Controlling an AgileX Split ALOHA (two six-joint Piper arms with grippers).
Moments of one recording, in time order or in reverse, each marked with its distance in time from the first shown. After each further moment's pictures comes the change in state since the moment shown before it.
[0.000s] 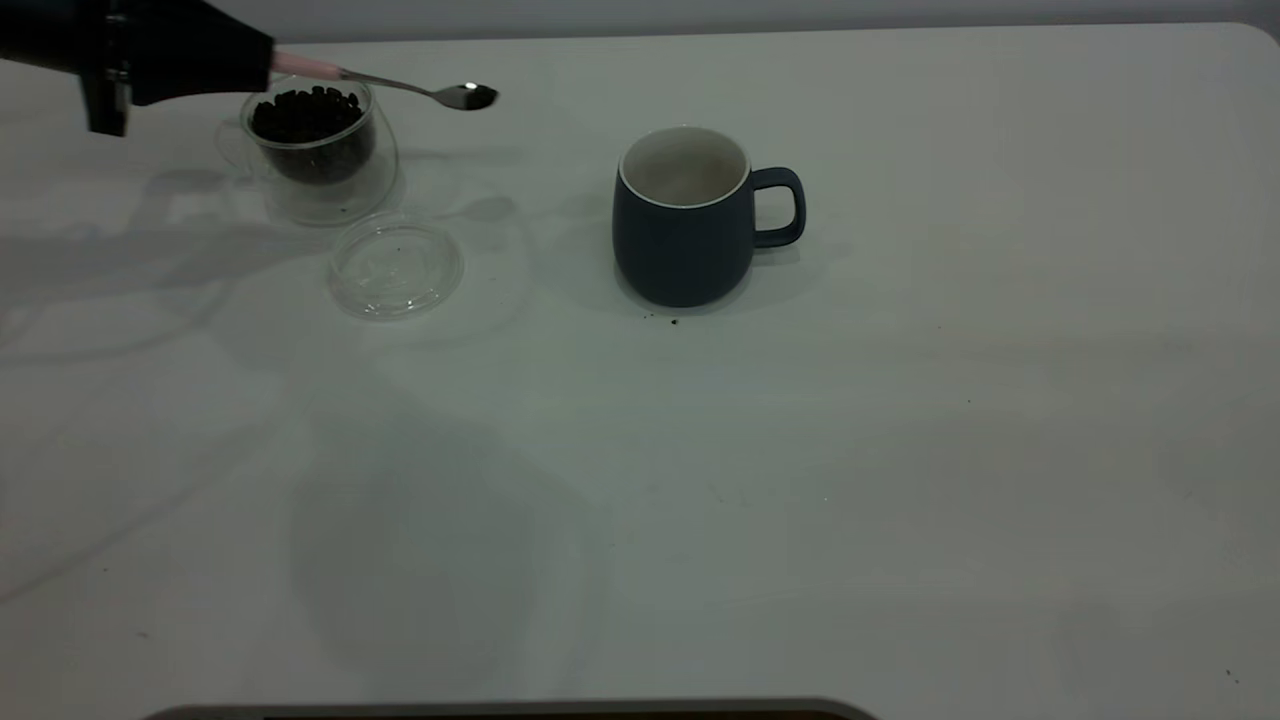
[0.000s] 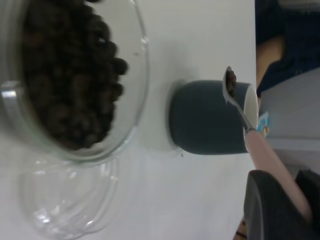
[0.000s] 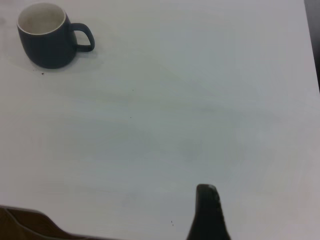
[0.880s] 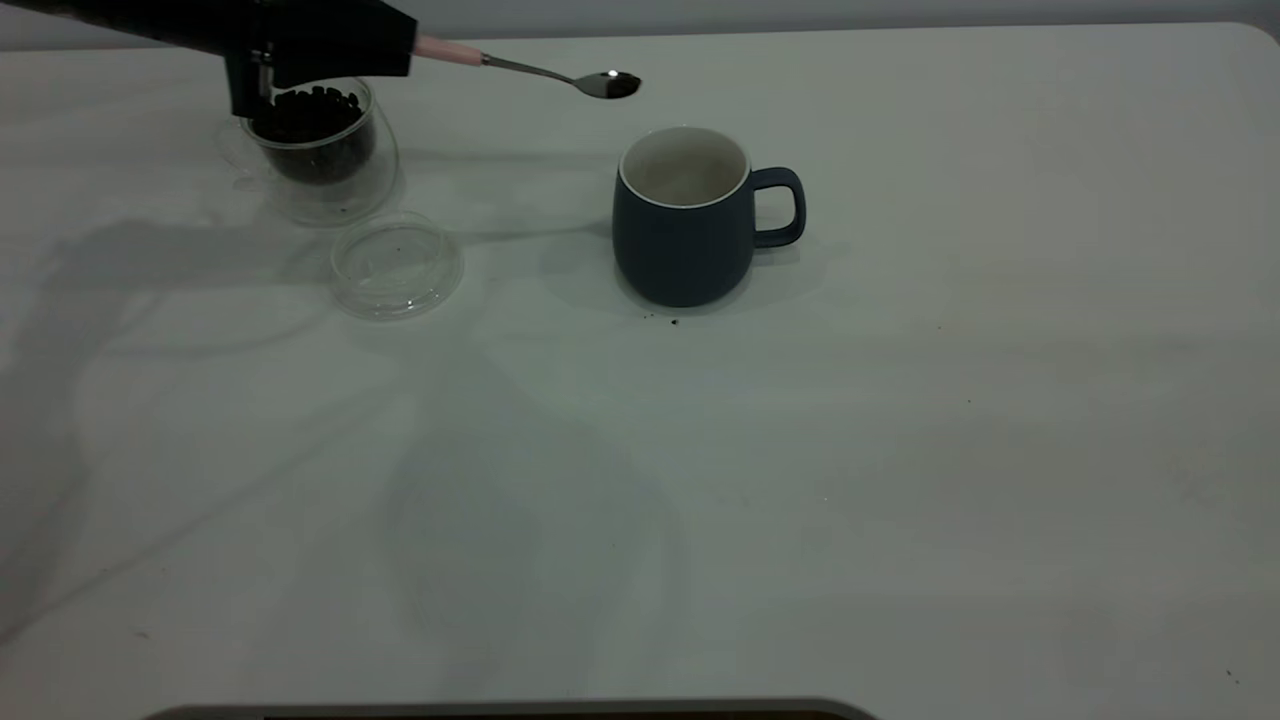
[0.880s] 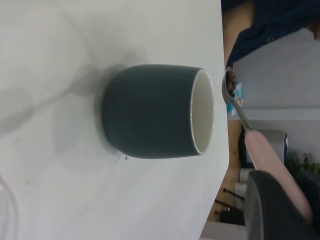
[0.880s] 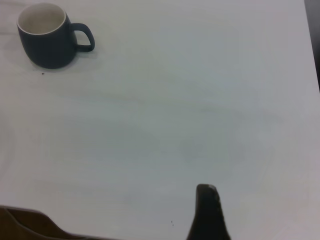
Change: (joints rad) left arm -0.172 0.000 0.000 -0.078 0.004 -0.018; right arm 0.000 0.000 0.000 0.000 0.000 0.000
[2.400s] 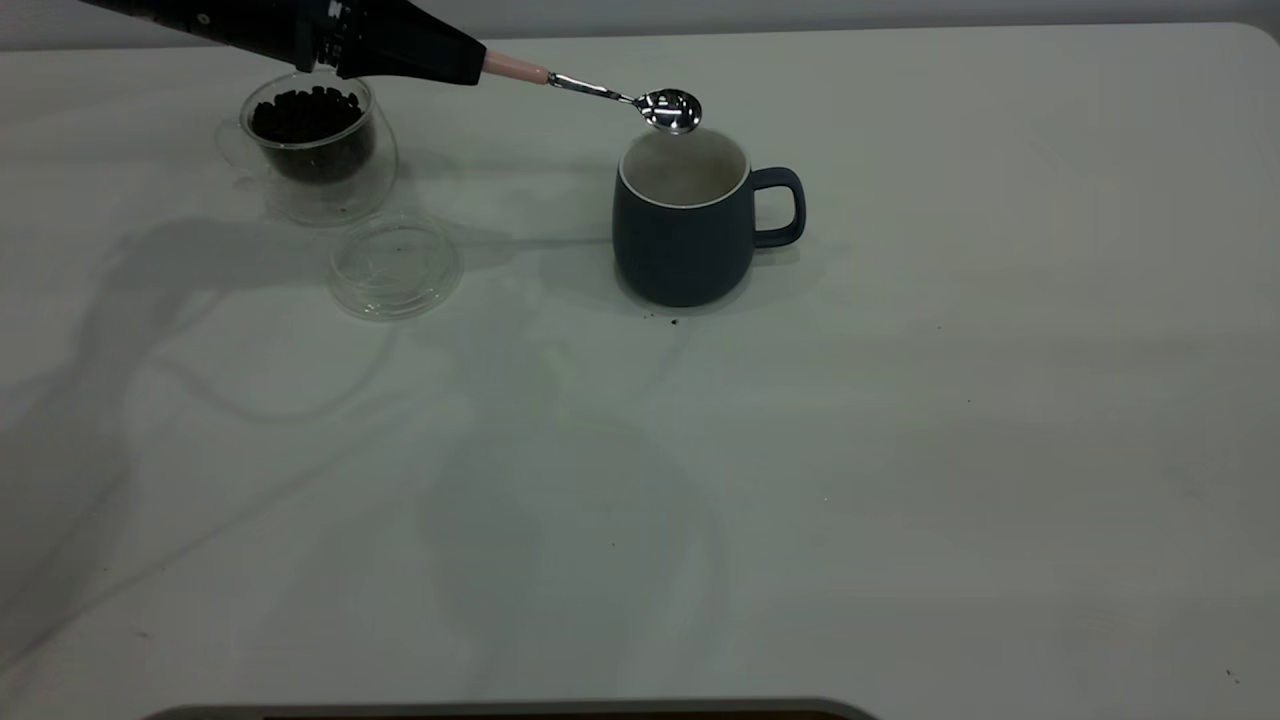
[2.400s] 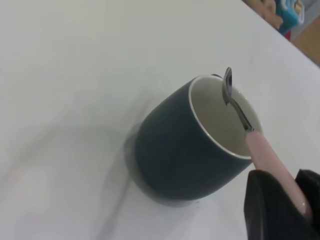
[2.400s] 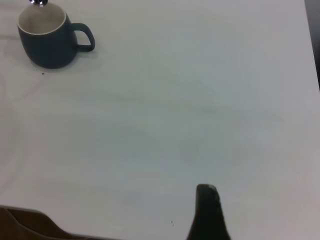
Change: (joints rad) left arm -0.076 0.000 0.000 -0.007 -0.074 0.739; right arm 0.000 0.000 0.000 0.001 0.000 0.000
